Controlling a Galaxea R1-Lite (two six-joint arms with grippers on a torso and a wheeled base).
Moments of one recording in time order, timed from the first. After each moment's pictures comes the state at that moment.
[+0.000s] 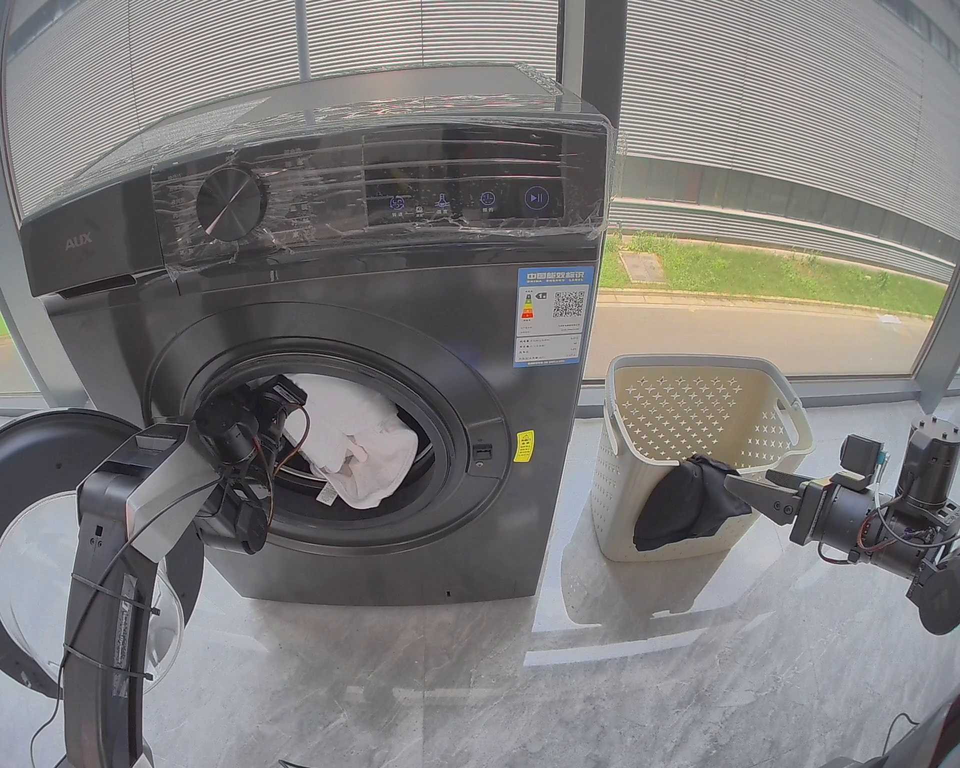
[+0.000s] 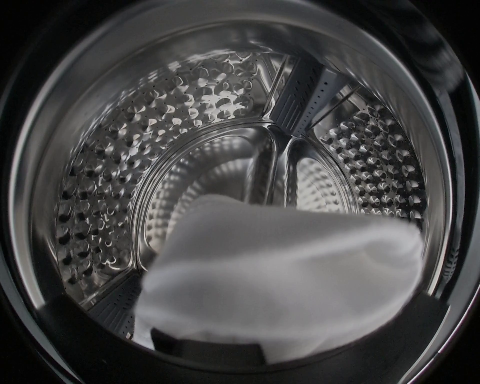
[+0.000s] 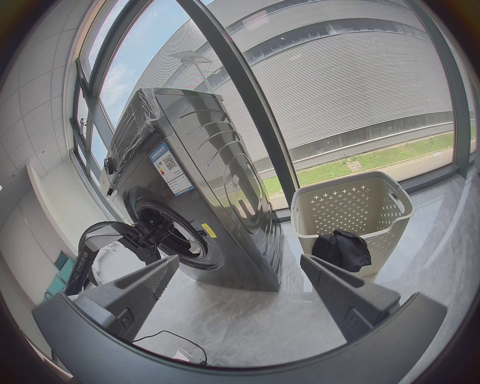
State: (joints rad) left arm -0.06 2.69 -1.48 -1.53 0.07 -0.53; right arm 0.13 1.63 -0.28 -1.10 0.42 0.30
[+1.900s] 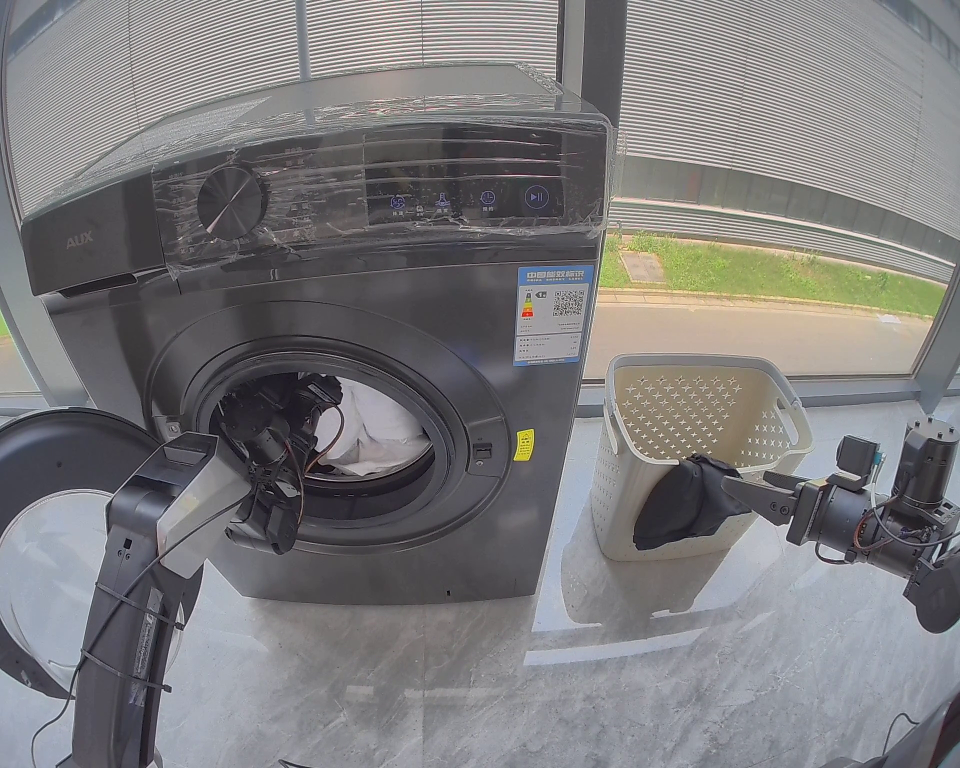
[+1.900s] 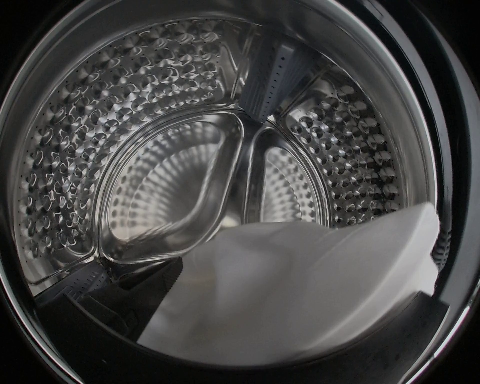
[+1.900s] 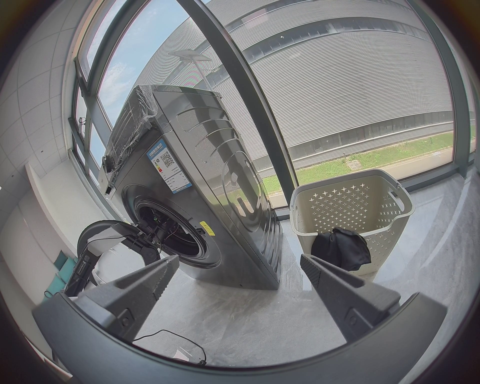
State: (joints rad) left arm -0.13 2.76 -1.63 -1.53 0.01 -0.54; right arm 0.13 1.65 -0.28 -1.10 0.42 0.29
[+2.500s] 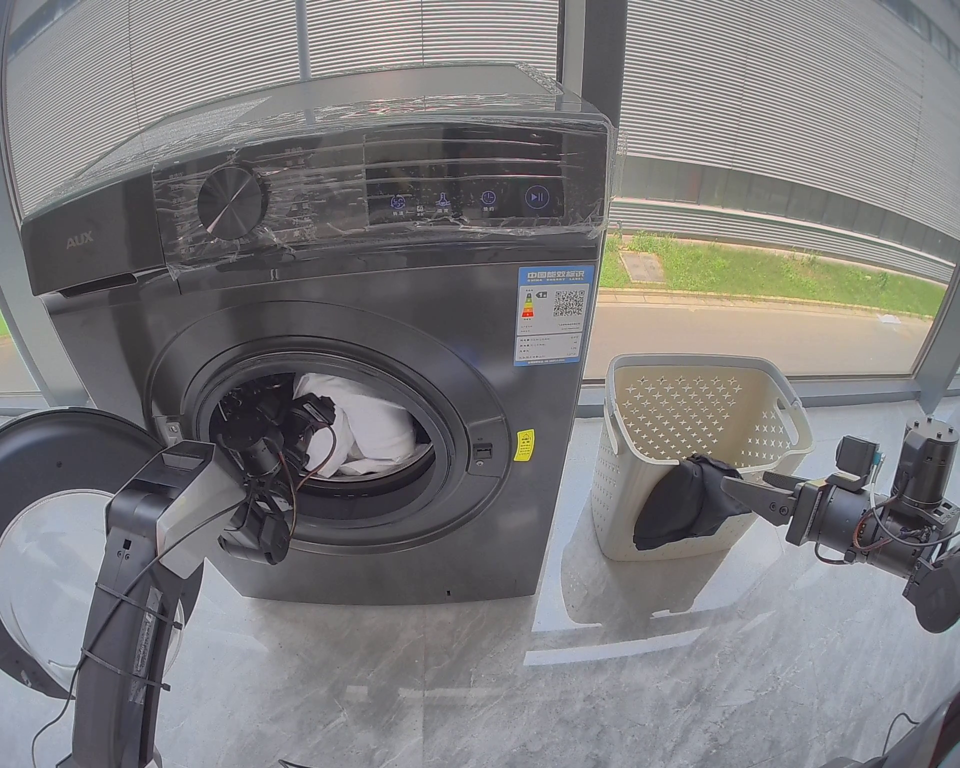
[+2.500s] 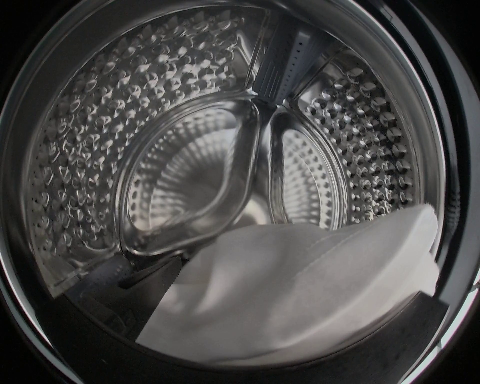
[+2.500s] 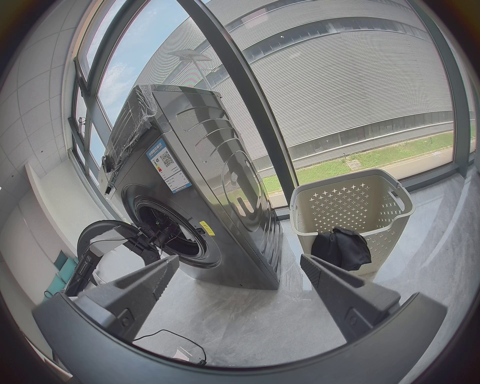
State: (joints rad) left arm -0.11 2.78 -1.59 -1.50 -0.01 -0.48; right arm 0.13 1.65 -0.28 -1.10 0.42 0.29
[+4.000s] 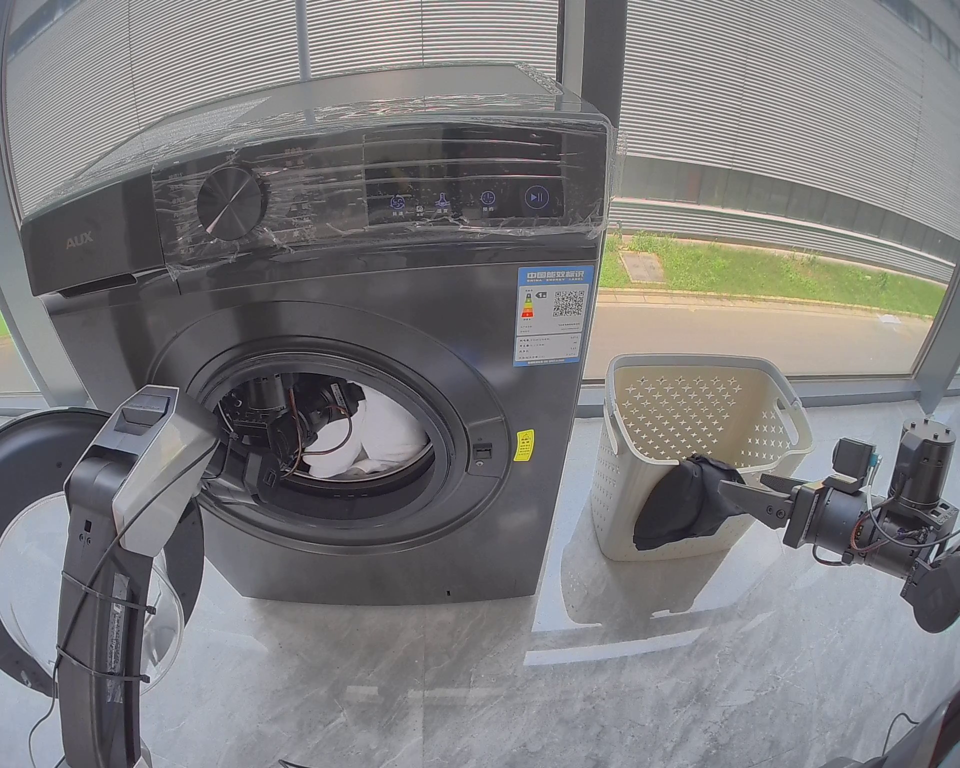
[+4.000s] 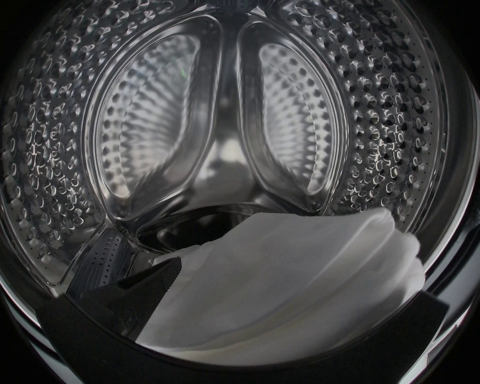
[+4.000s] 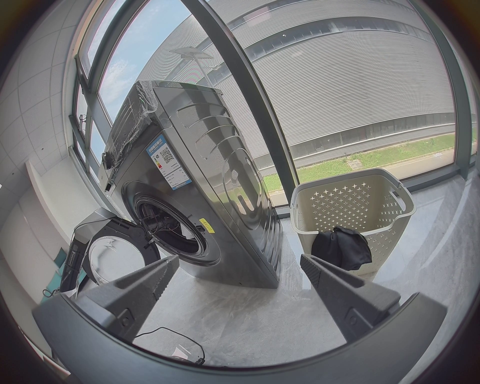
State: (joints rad) left arm -0.14 2.58 -1.65 -0.81 -0.14 -0.34; right arm 0.13 1.66 -0.28 -1.10 0.42 0.28
